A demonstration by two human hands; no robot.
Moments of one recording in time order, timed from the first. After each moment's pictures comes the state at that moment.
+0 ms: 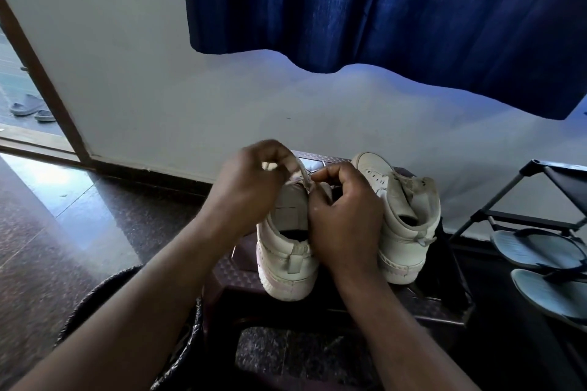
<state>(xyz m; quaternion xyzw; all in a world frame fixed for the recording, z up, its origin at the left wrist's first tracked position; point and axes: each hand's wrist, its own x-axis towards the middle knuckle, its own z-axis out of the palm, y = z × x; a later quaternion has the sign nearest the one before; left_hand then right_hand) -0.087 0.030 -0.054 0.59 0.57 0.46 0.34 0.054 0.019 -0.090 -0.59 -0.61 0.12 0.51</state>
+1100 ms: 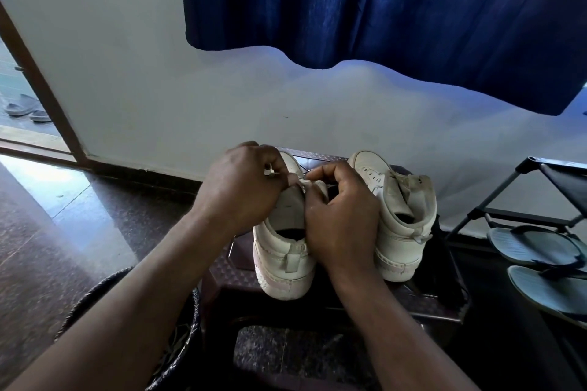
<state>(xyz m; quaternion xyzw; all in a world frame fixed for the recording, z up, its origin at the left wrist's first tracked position) -0.092 0.034 -0.056 0.66 0.67 0.30 0.15 0.053 0.018 -0.090 -0.59 -0.61 0.13 0.52</state>
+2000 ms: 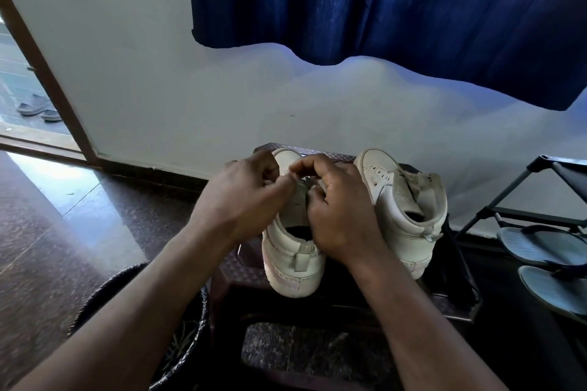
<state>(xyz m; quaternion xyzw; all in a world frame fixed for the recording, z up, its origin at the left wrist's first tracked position) -0.102 0.016 -0.065 0.64 0.65 0.35 0.20 0.059 0.024 -0.076 -0.53 -0.75 0.17 0.37</state>
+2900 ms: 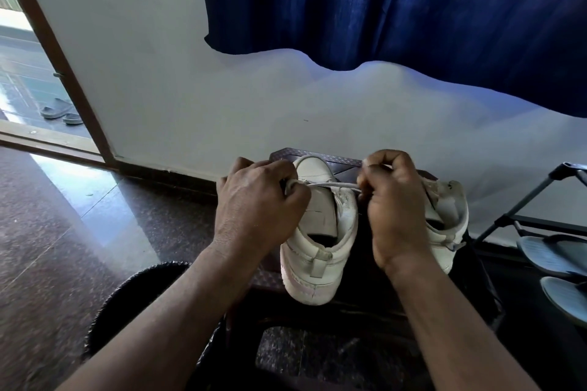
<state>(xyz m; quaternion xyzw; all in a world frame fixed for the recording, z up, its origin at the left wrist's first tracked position) -0.099 0.017 -0.079 0.64 0.67 0.37 0.06 0.069 0.032 -0.064 -0.50 -0.47 0.38 0.62</state>
